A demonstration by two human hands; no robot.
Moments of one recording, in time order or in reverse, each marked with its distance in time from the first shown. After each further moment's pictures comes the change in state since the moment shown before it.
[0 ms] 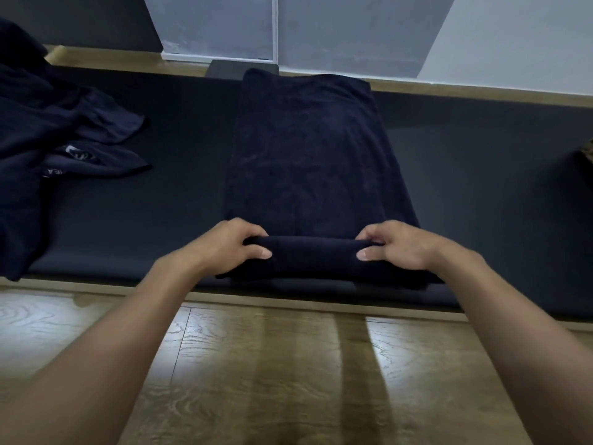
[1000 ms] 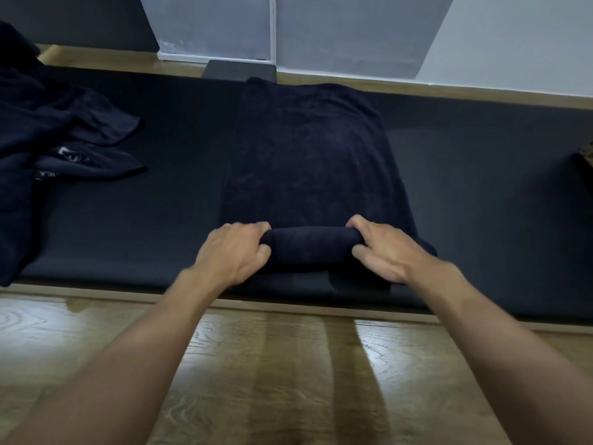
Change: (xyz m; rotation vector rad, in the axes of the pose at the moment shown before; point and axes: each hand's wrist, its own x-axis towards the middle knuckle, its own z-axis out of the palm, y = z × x) left_hand 0.009 0.013 0.023 0.421 0.256 -0.028; right_hand 0.011 -0.013 0.023 -0.316 0.268 -0.066
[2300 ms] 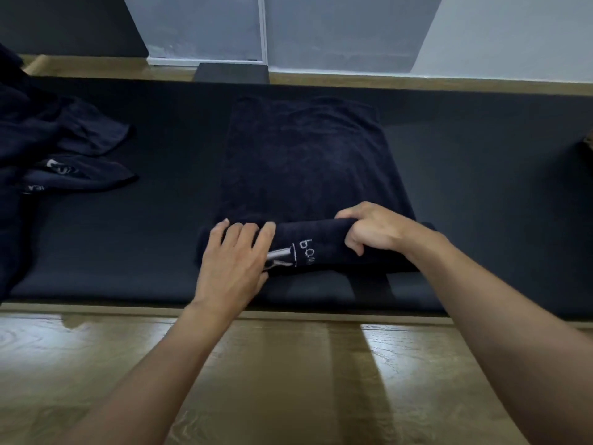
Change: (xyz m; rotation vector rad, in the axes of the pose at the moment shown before) left_hand -0.005 -0.004 0.033 0.390 0.390 0.182; right_hand 0.035 -0.008 -0.024 0.397 -0.192 0.131
